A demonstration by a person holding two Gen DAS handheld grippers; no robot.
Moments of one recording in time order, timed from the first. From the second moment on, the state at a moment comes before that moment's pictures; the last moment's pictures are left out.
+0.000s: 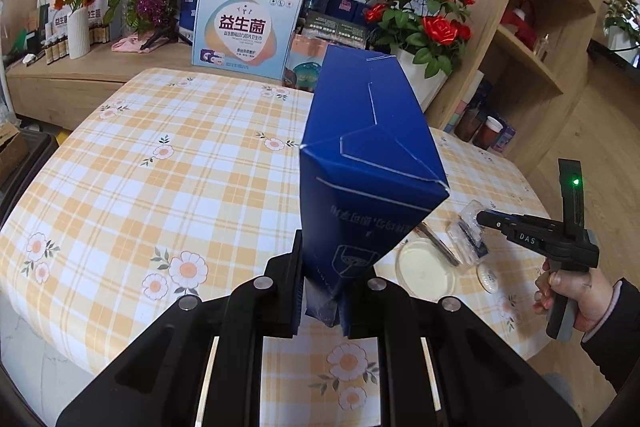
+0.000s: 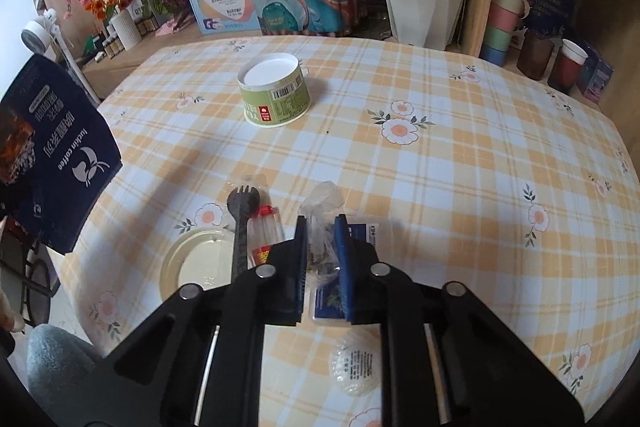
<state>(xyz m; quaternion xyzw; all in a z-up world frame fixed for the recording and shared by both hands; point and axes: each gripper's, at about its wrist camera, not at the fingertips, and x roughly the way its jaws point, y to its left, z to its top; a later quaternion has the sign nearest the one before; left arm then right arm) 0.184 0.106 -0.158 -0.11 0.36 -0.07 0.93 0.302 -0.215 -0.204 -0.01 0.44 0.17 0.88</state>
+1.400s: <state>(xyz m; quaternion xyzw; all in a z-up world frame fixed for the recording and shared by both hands) 0.028 0.044 -0.142 -0.11 0.36 -0.10 0.92 0.066 -0.230 -0.175 0.05 0.41 0.25 0.88</state>
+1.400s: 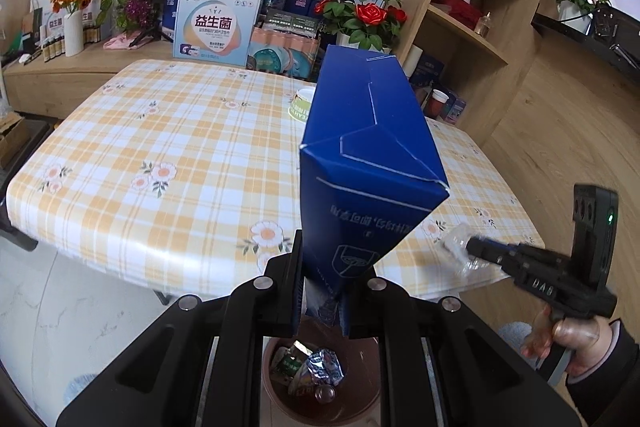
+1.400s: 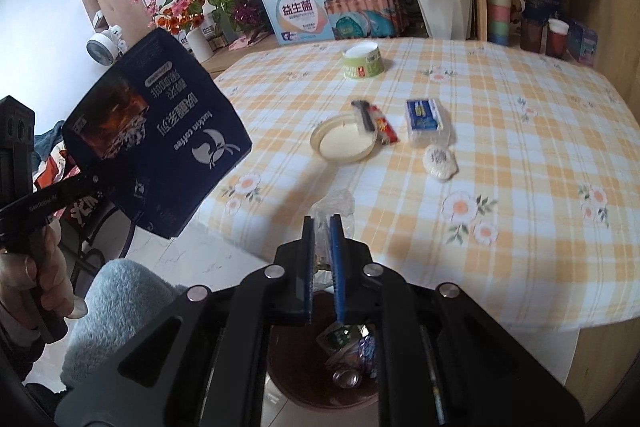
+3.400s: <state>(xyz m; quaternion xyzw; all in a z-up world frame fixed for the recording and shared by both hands) -0.013 -0.030 -0.221 -0.02 0.49 -0.22 0.84 0.049 -0.296 -0.169 0.10 0.37 0.15 0.91</state>
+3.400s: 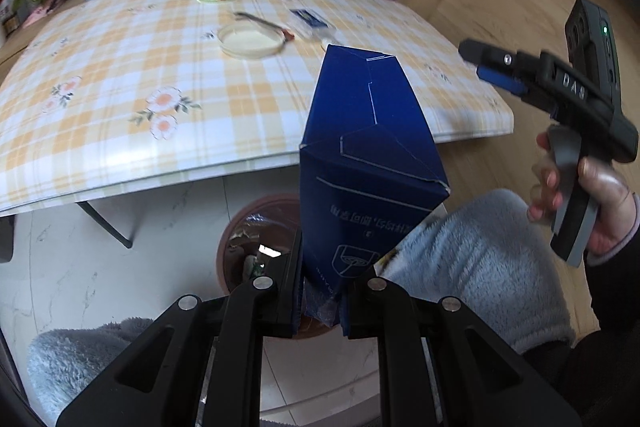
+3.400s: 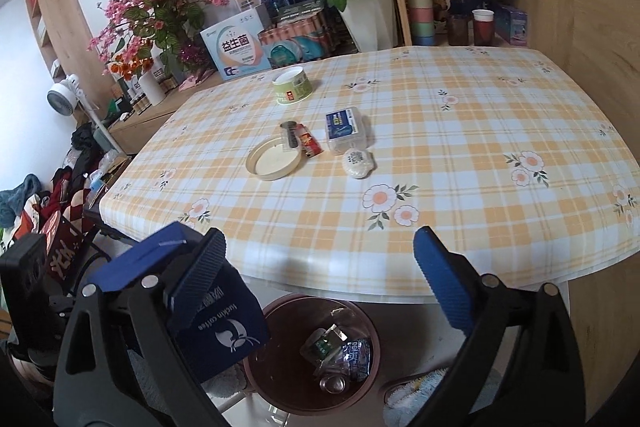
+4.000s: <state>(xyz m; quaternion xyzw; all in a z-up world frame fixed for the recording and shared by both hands) 0.010 -0.029 -0.229 -0.04 0.47 -0.19 0.86 0.051 -0.307 -0.175 0.11 0.38 0.13 0.91</state>
